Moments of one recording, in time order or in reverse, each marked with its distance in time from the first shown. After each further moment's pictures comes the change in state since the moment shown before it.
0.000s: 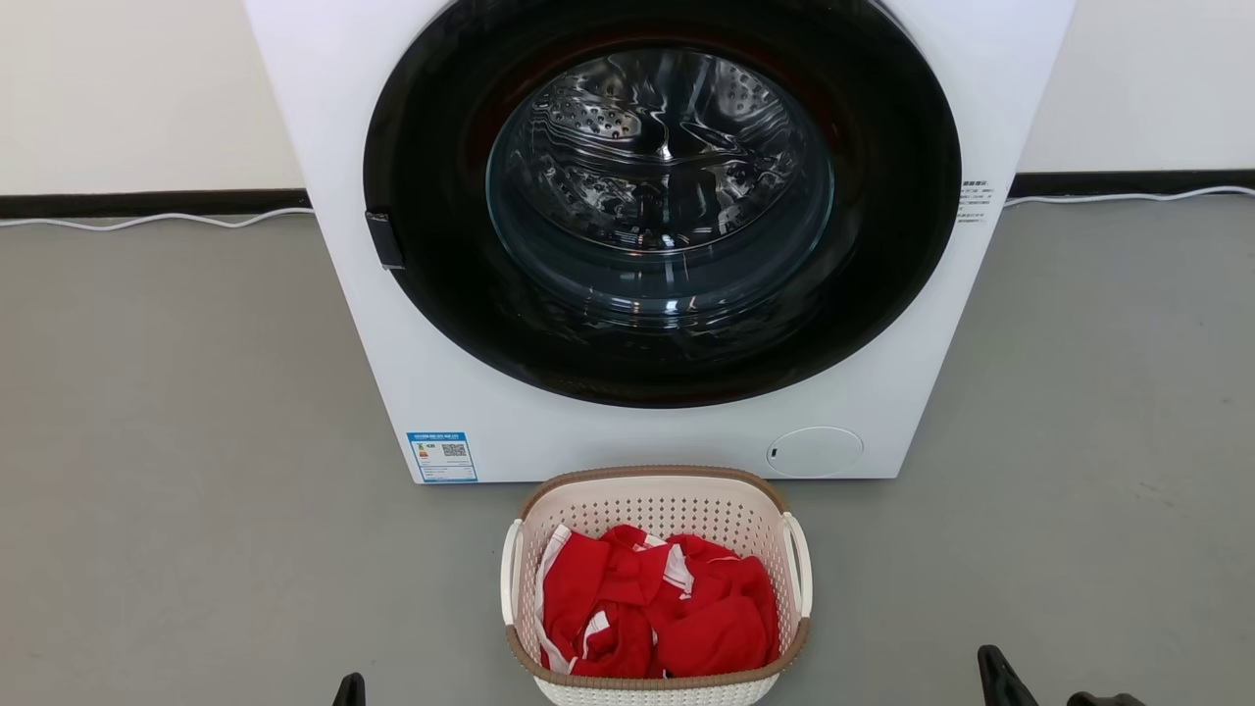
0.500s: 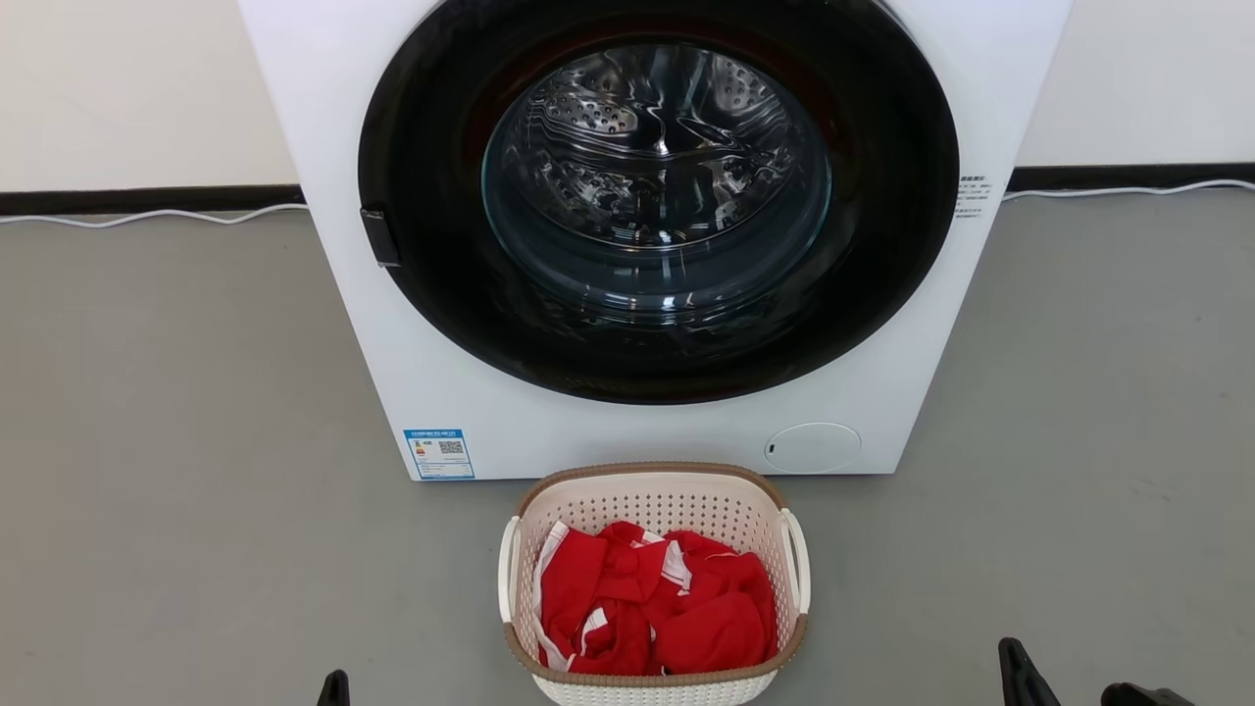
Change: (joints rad) left arm -0.002 0.000 0.021 -0.018 -0.137 0.000 0.040; right arm -0.003 0.000 -0.016 -0.022 0.169 0.000 0.033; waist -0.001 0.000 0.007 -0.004
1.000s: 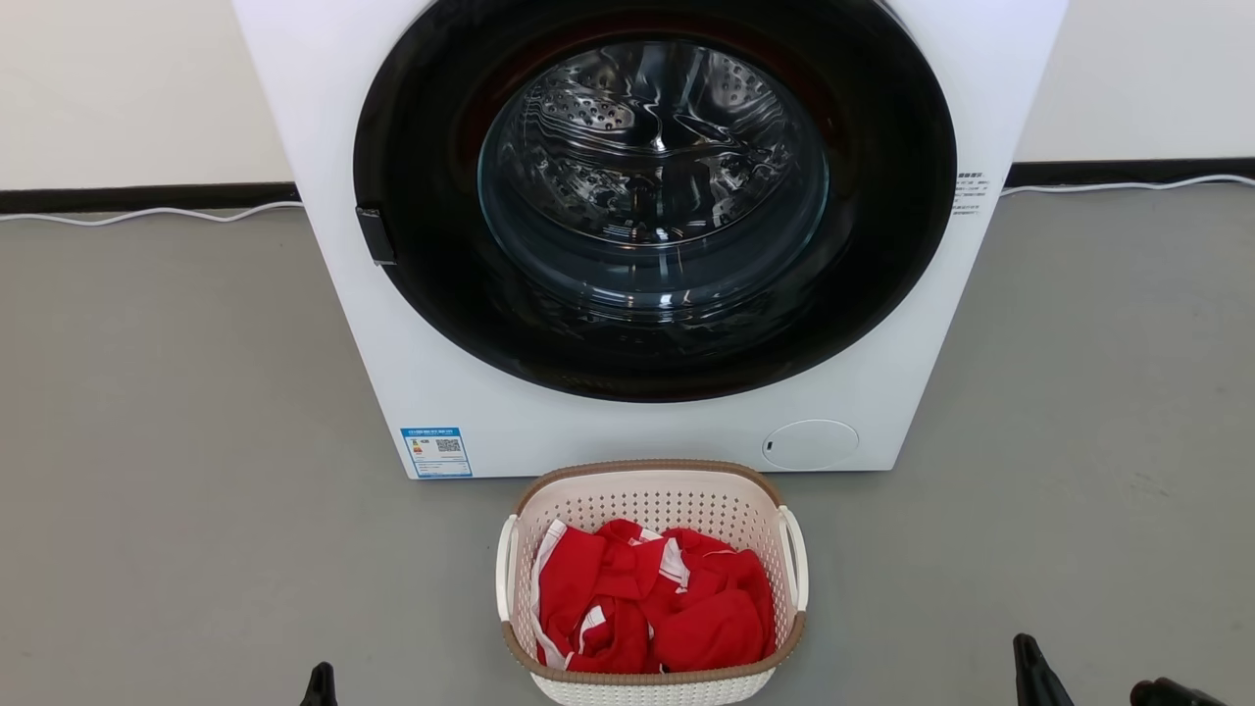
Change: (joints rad) left arm -0.009 0.000 0.024 -0.020 -0.140 0.000 0.042; right arm -0.004 0.000 -0.015 -0.017 0.182 0.000 0.046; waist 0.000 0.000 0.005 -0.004
